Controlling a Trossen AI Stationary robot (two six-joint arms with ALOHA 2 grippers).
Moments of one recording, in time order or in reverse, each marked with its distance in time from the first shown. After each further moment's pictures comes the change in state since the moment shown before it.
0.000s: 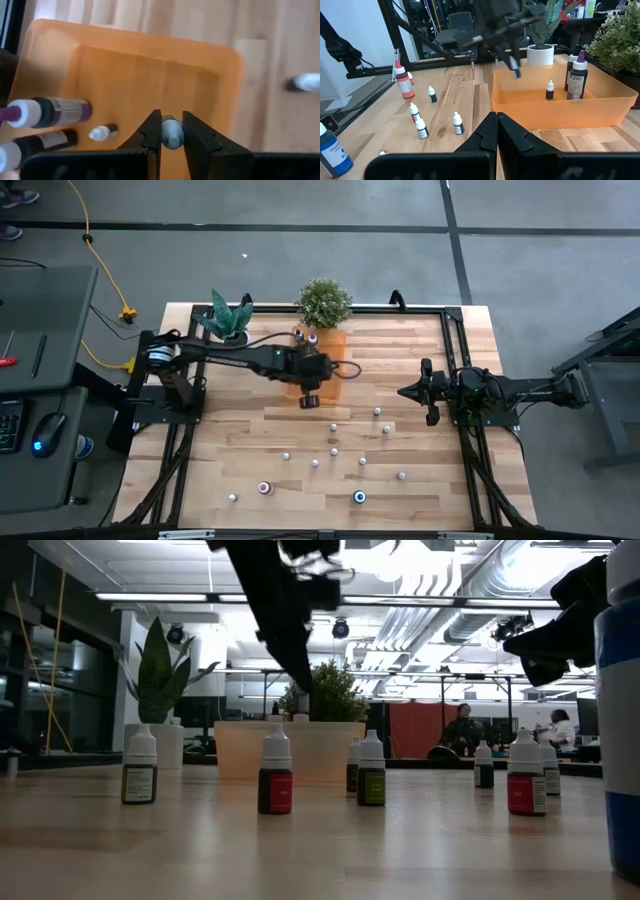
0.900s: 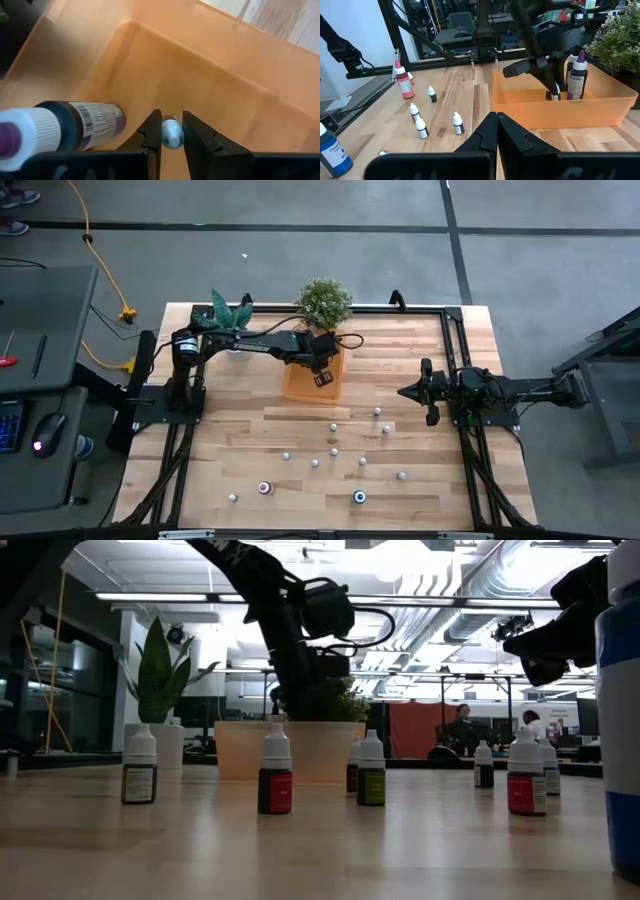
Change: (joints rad) left arm 0.190 0.191 0.017 0.171 0.011 -0.124; right arm 0.000 0.000 0.000 0.000 0.000 0.000
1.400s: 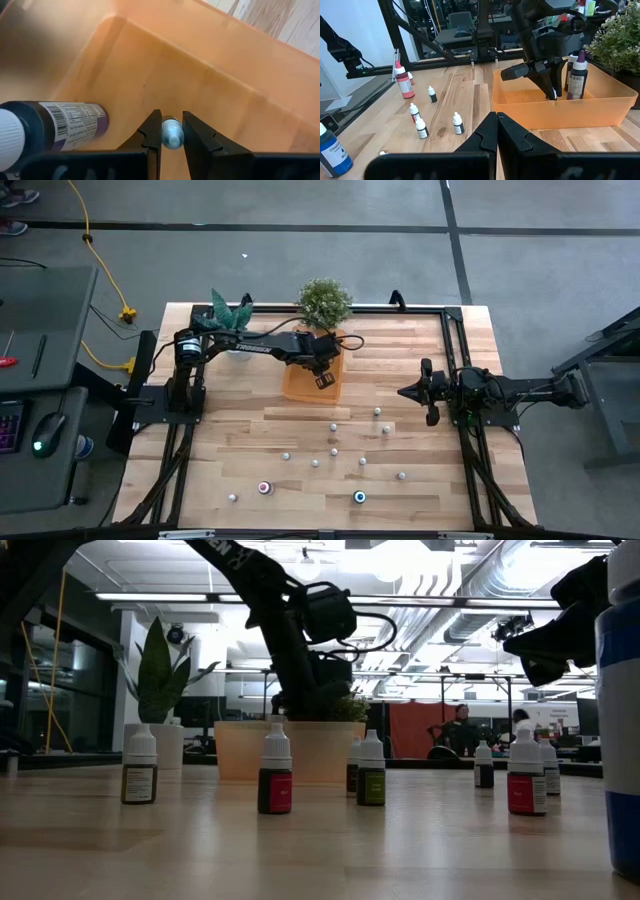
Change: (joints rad) left arm -0.001 0.020 0.000 0.014 0.042 -0.032; right arm 0.000 0.000 0.000 0.000 0.000 0.000
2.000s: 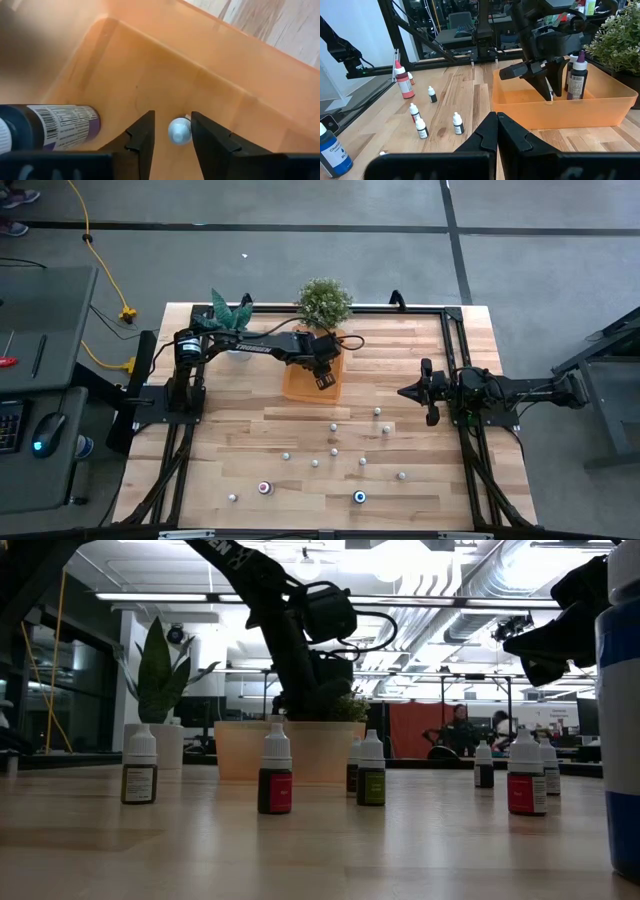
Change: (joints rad) left arm -0.001 0.000 0.000 0.008 0.027 -0.001; right arm 0.000 0.000 0.000 0.000 0.000 0.000
